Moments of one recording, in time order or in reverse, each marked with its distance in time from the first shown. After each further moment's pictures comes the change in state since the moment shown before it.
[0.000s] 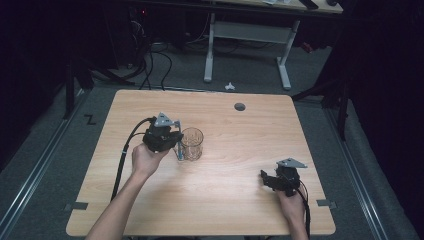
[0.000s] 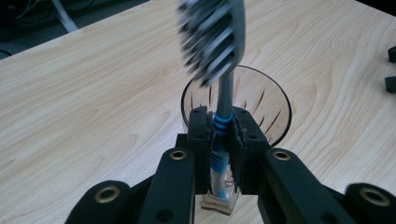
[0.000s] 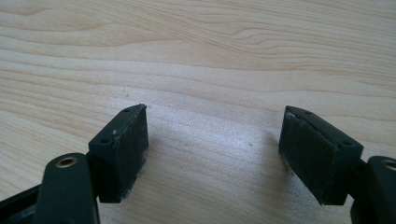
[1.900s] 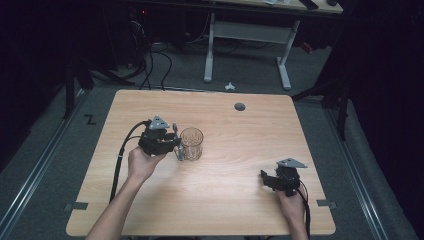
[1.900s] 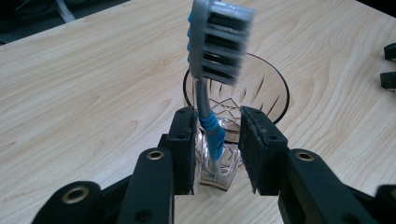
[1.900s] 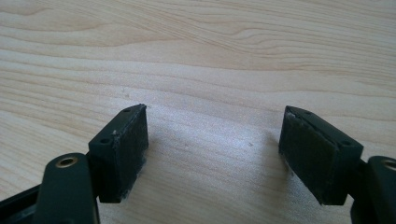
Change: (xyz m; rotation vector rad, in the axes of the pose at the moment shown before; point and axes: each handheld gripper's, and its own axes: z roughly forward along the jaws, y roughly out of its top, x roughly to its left) left arm 0.002 -0.011 -0.010 -0.001 -0.007 -0.039; right arm 0.000 0.000 0.000 0.000 0.000 0.000
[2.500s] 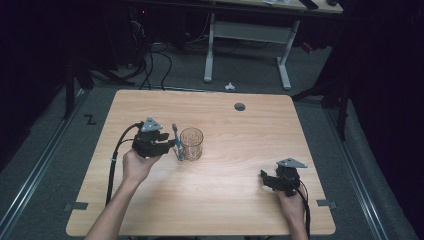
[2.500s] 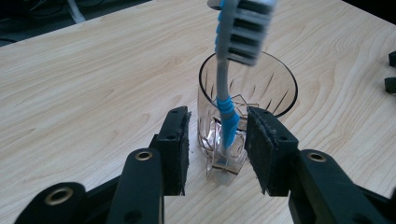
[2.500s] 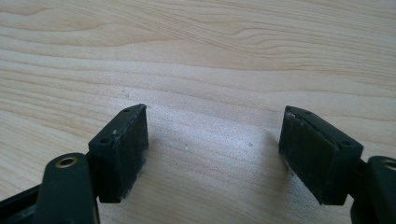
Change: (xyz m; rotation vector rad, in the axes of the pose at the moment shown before) left arm 0.006 -0.010 -0.012 -0.028 0.025 -0.032; right arm 0.000 0.000 0.000 0.000 0.000 0.000
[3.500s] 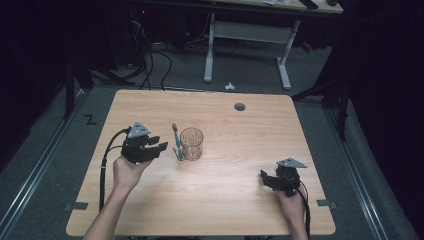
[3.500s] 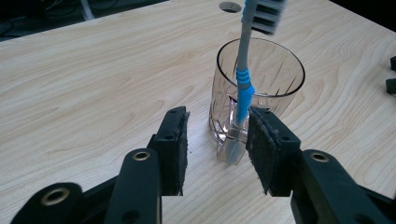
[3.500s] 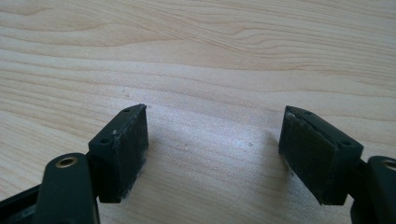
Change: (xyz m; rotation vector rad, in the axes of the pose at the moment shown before) left arm 0.008 -0.019 -0.022 -0.035 0.022 -0.039; right arm 0.000 0.000 0.000 0.000 0.000 0.000
